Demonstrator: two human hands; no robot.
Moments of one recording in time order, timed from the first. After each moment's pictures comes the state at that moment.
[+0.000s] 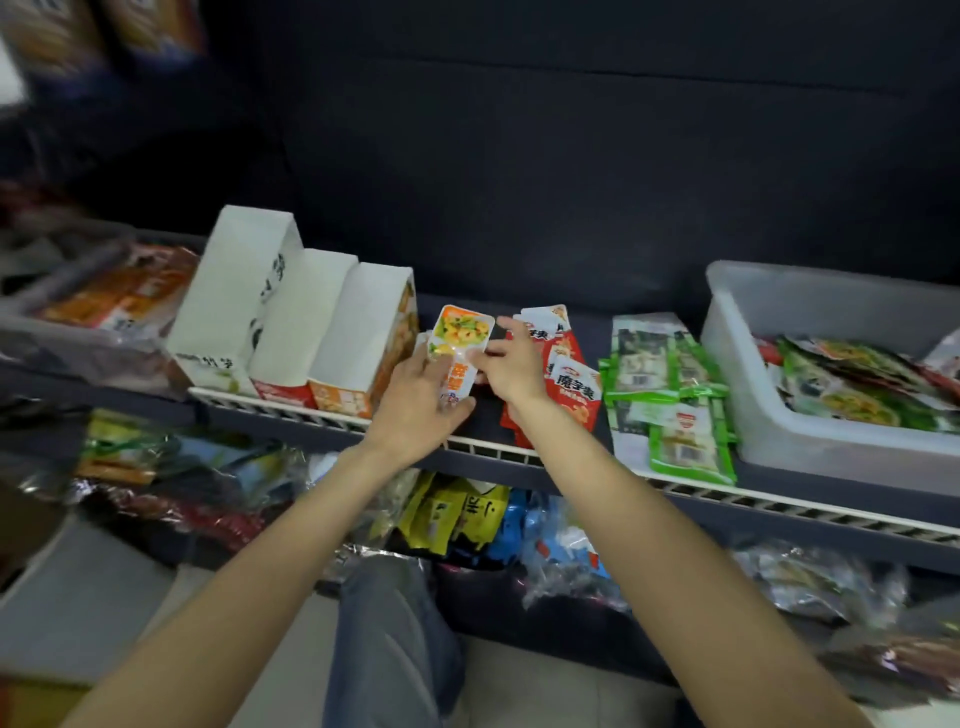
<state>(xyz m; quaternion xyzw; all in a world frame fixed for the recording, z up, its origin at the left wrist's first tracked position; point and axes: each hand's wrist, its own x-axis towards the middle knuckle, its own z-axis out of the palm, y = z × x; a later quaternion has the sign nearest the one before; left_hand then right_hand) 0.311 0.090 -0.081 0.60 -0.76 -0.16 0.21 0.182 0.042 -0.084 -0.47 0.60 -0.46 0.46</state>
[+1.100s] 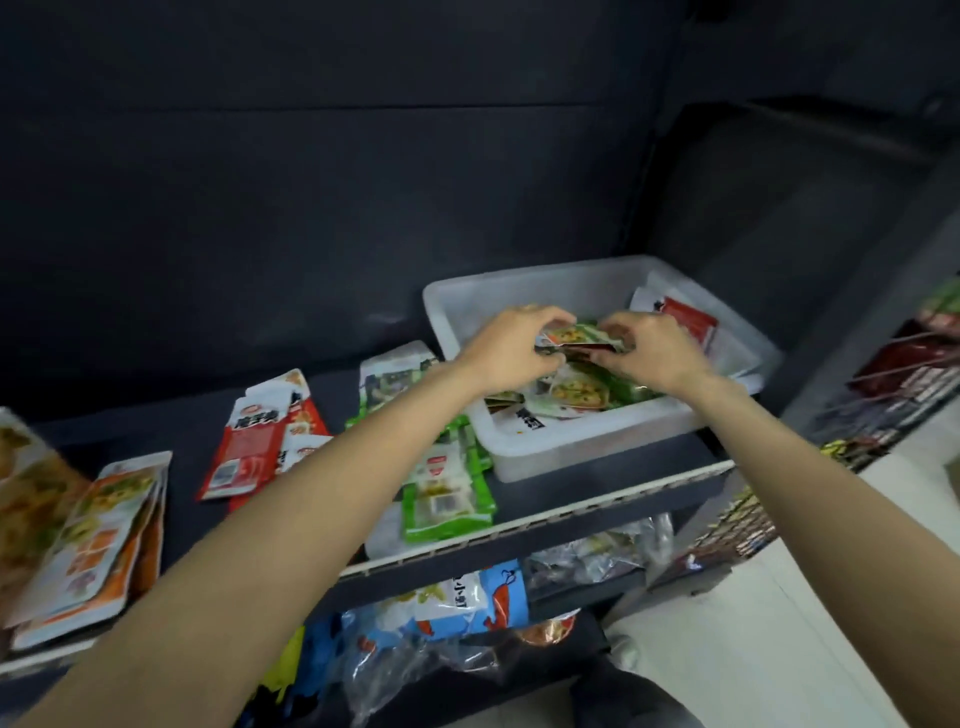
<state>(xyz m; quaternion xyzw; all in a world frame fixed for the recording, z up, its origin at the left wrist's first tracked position) -0.045 0.029 -0.021 0.21 -0.94 -0.22 0.18 -0.217 0.131 -0.023 -0.53 0.84 -0.13 0.02</state>
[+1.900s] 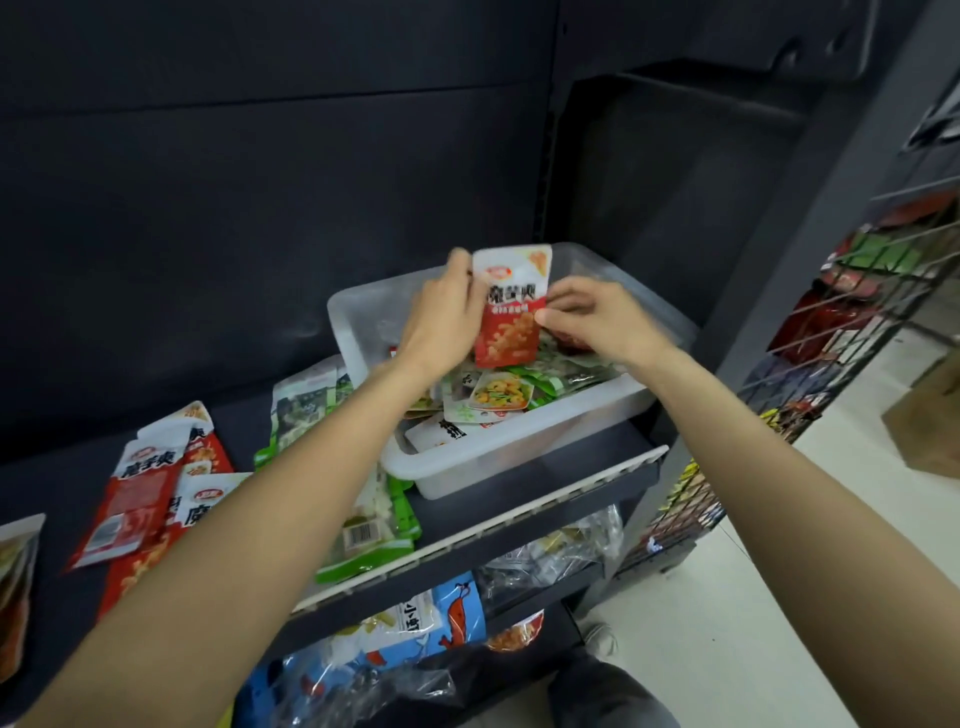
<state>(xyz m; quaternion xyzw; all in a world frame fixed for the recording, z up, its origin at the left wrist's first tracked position) -0.091 0.033 -0.015 0.26 -0.87 -0.24 0.34 -0.242 0.146 -0.014 -0.49 0.72 -0.45 0.20</state>
